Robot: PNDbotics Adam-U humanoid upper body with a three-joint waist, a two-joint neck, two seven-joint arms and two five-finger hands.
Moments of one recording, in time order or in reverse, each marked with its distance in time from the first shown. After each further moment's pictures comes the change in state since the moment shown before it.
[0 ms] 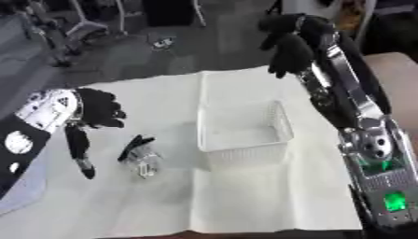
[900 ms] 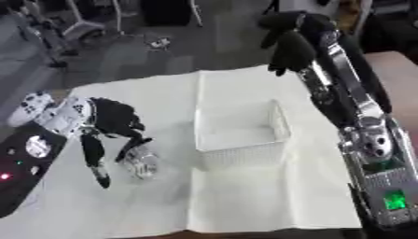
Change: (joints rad) left arm 0.012 -0.079 0.013 0.079 -0.012 -0.086 0.086; right arm -0.008 0.002 0.000 0.000 -0.001 -0.006 -0.006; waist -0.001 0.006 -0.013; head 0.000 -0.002
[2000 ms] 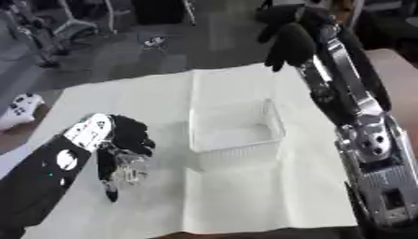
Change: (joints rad) left arm 0.009 -0.093 0.043 0.074 -0.151 -0.053 0.108; right arm -0.017 0.017 0.000 0.000 -0.003 -0.007 -0.006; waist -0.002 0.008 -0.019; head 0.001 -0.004
